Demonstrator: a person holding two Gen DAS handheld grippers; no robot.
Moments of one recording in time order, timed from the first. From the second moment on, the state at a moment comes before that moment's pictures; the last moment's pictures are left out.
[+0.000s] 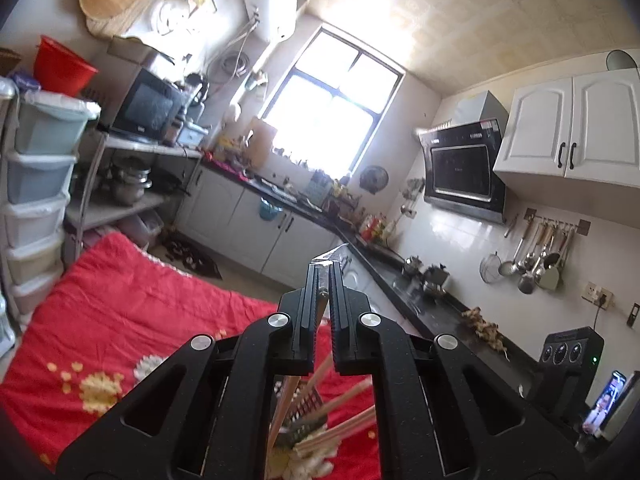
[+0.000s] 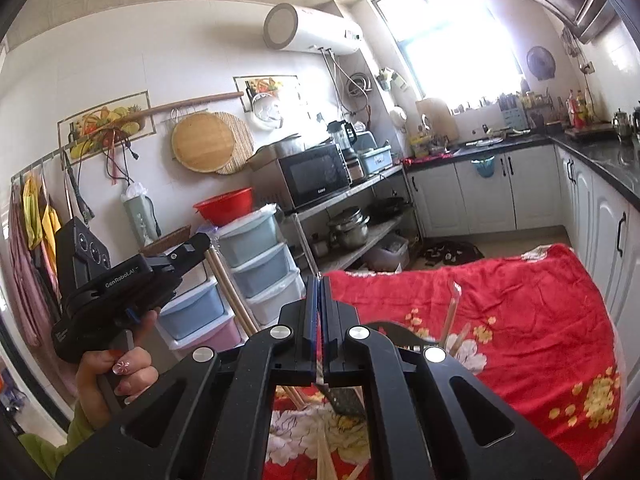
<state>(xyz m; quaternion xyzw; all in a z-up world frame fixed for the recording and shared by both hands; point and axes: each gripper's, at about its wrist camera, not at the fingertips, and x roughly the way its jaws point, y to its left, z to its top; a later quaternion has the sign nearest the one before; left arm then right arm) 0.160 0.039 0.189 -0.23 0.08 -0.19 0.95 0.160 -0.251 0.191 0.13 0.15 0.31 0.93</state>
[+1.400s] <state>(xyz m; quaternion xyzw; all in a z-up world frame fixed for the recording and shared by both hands) 0.216 0.020 0.140 -0.17 0.07 -0.12 0.97 0.232 -0.254 0.165 0.16 0.16 0.28 0.93</state>
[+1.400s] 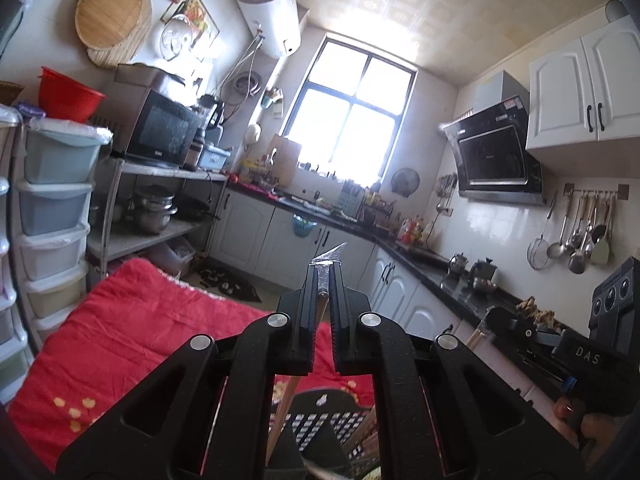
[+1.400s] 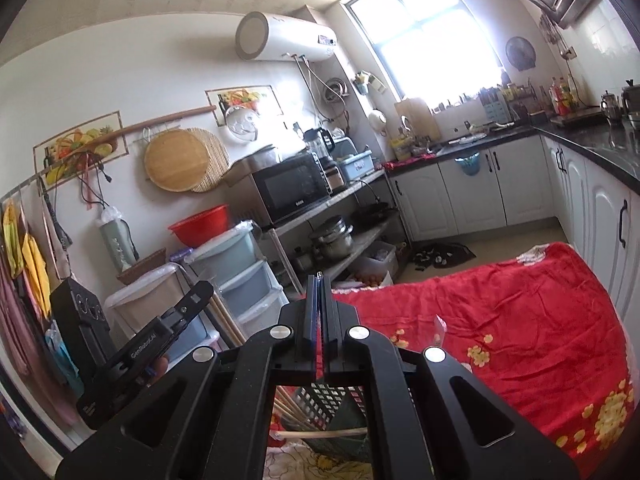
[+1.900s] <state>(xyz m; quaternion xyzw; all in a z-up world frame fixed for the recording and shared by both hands) 0.211 0.020 0.117 -0.17 0.11 -0.13 0.97 0.237 -0.254 0.129 0.17 0.20 0.24 0.94</state>
